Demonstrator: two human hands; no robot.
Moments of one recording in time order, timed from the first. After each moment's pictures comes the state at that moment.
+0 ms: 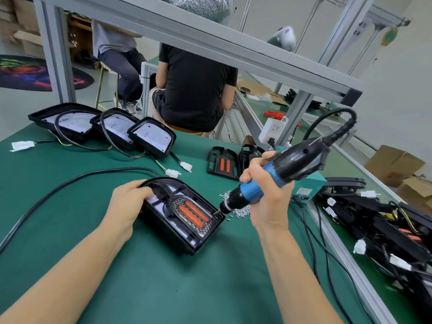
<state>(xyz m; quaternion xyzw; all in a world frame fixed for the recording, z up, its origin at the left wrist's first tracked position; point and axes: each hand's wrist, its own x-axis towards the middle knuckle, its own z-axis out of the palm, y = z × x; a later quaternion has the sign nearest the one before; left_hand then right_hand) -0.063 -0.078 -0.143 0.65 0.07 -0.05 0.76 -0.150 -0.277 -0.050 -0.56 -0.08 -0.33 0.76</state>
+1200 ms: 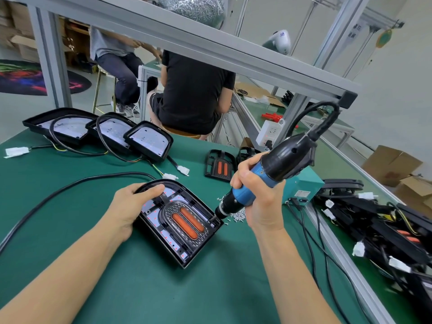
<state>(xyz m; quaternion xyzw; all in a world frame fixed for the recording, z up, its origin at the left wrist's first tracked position) -0.055 -0.081 -0.140 0.60 0.05 -0.10 0.79 -0.147 -0.277 -0.045 -0.61 -0.15 -0.29 0.72</state>
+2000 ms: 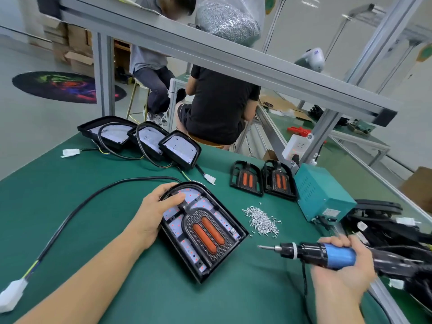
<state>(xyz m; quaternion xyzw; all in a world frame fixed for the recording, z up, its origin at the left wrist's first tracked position) -0.069 -0.064 -0.142 0.53 -0.02 -0.10 0.84 -0.199 -0.350 -0.108 -0.20 0.13 -0.44 0.86</state>
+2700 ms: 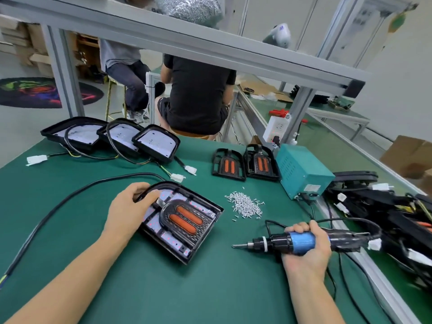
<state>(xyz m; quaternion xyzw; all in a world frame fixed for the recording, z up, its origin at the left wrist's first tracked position) -0.061 -0.060 -0.158 0.79 -0.01 0.05 0.62 -0.198 -0.357 -0.151 -0.19 0.18 -0.39 0.88</state>
